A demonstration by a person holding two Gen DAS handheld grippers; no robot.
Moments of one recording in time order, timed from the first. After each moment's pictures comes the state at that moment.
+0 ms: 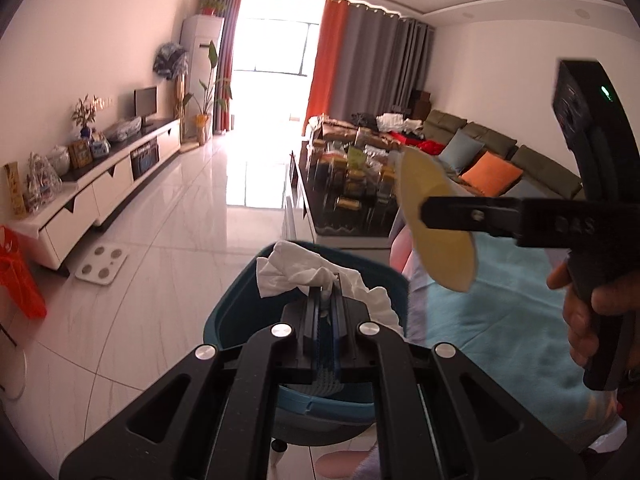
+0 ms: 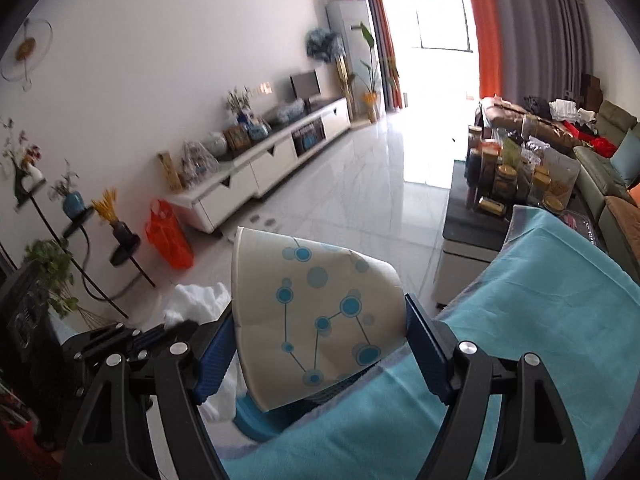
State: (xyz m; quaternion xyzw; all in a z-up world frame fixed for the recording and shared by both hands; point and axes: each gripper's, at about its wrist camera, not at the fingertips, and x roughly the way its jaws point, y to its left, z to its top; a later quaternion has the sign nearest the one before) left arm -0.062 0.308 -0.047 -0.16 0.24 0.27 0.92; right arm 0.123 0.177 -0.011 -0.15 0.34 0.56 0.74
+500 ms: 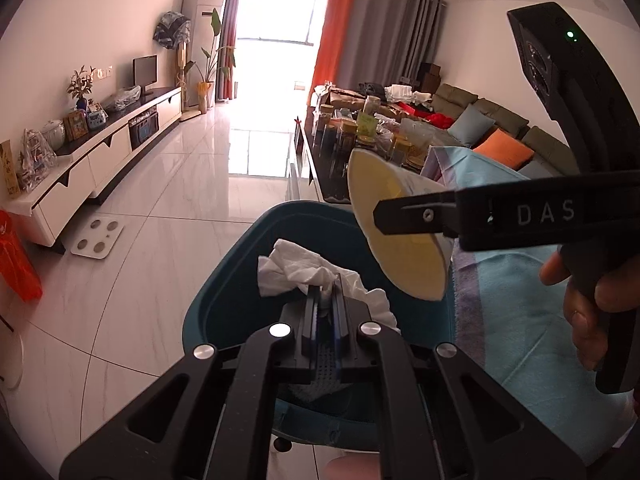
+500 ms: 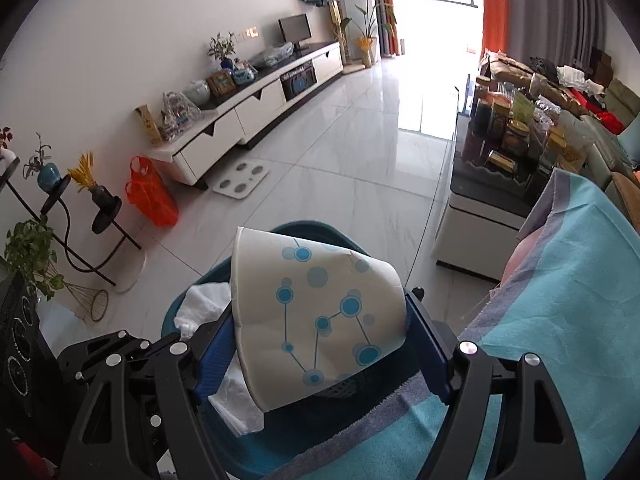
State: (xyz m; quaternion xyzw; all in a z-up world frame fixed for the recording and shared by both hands) left arm 0.010 0.337 -0.103 -0.18 0.29 0.27 0.90; right arm 0.129 0.237 -0.061 -0.21 0.42 0.52 0.72
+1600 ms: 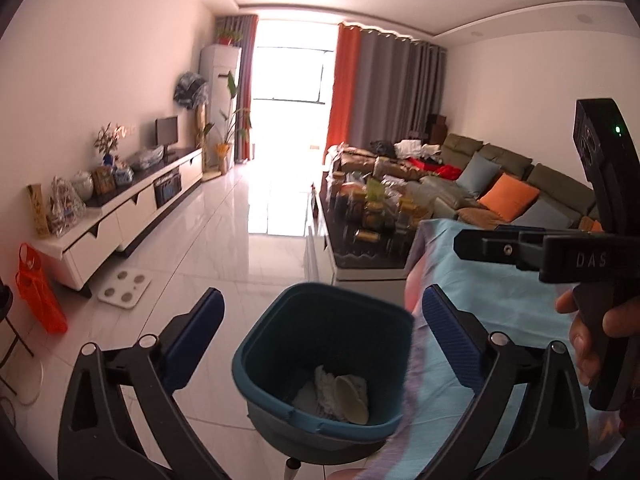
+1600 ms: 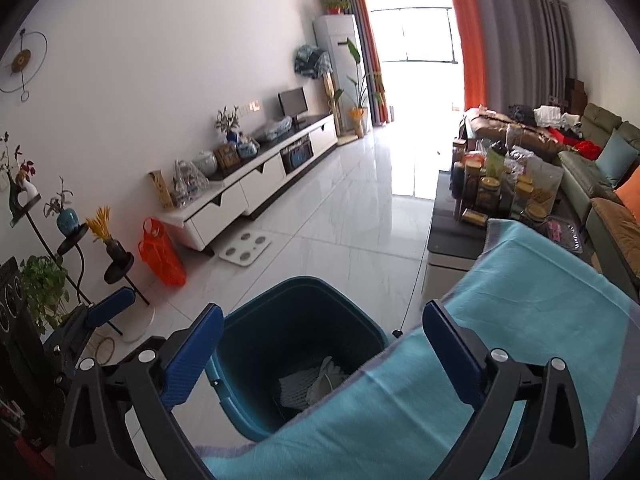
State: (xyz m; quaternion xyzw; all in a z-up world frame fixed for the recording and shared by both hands) left arm -0.048 0.270 -0.016 -0.12 0.19 0.32 0.92; right arm 0.122 0.138 0.022 -0.11 0.31 0.55 0.77
